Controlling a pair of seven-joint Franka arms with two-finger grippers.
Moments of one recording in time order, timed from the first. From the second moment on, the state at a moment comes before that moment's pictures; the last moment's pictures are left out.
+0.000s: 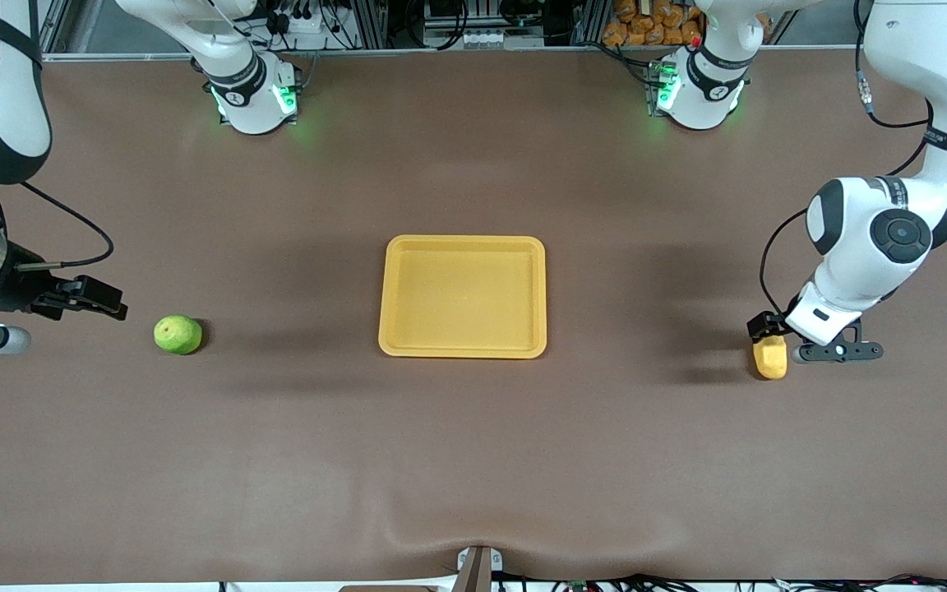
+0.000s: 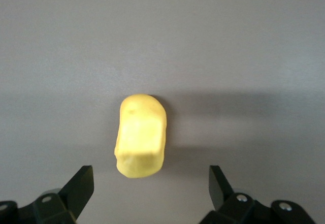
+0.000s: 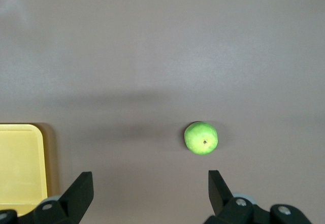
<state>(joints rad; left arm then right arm) 0.09 0.34 -0.05 -2.11 0.18 2.60 -0.12 -0.02 0.23 0.02 -1.50 0.04 1.75 0.02</state>
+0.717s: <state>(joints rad) 0.12 0.45 -0.05 -2.04 0.18 2.63 -0.11 -0.07 0.24 0.00 -1.50 0.04 1.76 0.01</state>
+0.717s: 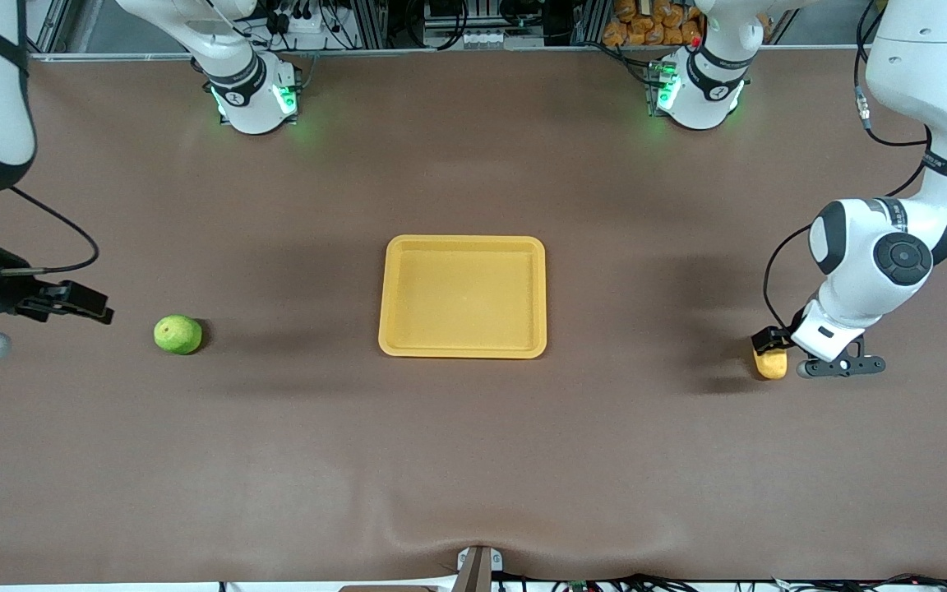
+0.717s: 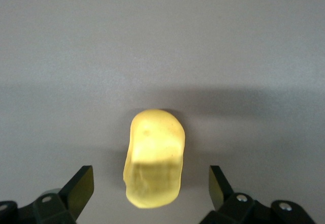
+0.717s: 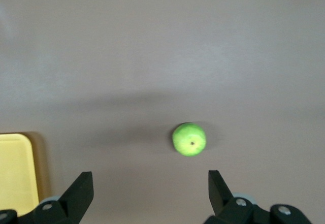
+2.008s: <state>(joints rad) 0.13 0.51 -0.05 -2.02 0.18 2.66 -0.11 -0.14 0.29 0.01 -1.50 0.04 1.66 -0.07</state>
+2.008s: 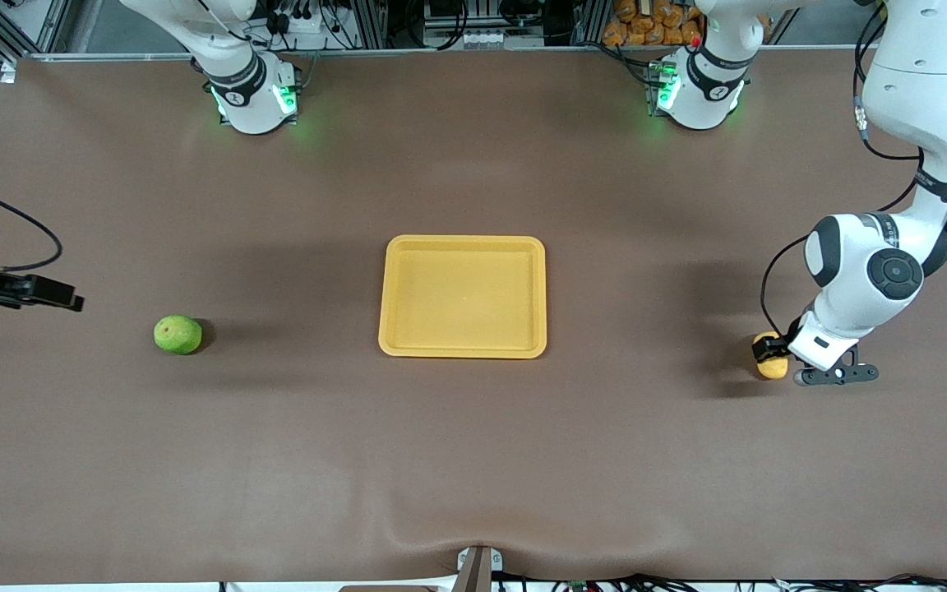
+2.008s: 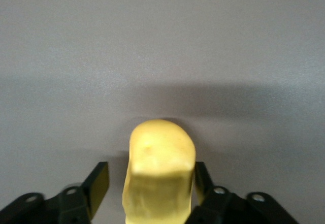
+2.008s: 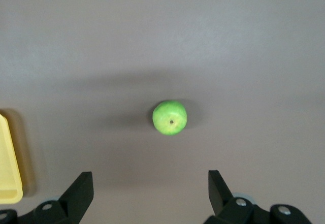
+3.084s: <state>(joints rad) 0.13 0.51 -0.05 -2.00 0.18 2.67 -0.06 -0.13 0.53 0.00 -1.69 0.04 2.11 -0.29</state>
